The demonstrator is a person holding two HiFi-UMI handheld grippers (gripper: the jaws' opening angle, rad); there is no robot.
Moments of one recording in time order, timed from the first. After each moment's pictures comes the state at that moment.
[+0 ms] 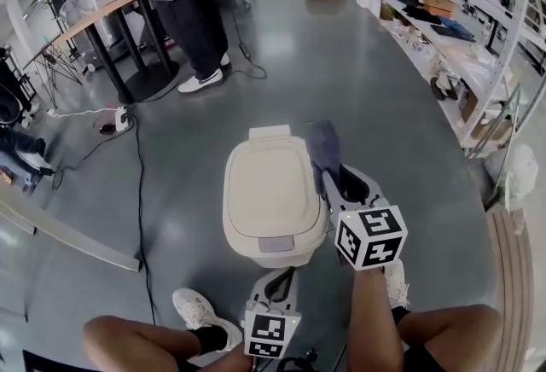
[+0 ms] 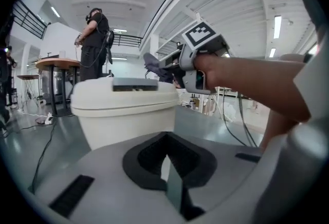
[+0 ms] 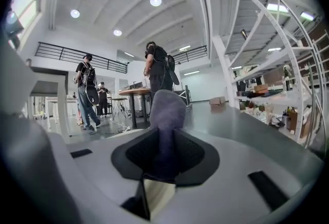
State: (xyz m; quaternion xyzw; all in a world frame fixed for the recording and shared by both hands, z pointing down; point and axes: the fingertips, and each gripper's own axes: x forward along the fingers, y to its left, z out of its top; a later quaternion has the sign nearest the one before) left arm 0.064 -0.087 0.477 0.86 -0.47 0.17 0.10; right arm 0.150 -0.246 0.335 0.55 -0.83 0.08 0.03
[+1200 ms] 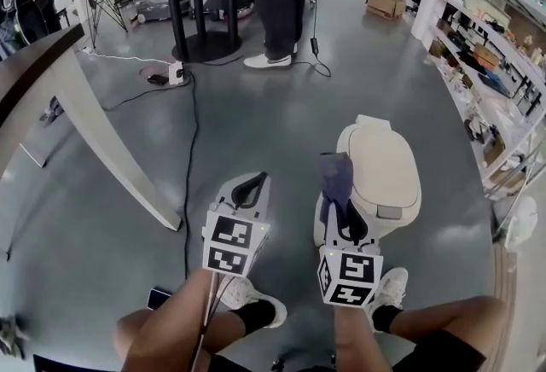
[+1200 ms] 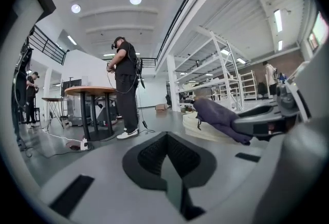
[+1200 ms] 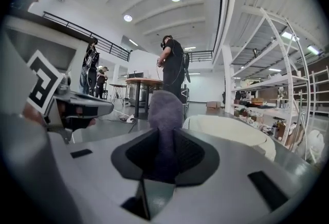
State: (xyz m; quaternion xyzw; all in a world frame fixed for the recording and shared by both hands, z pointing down) left arm -0.262 -0.144 0.354 0.82 -0.56 0.10 0.01; right arm -0.111 -0.118 0.366 0.60 -0.79 0.02 0.10
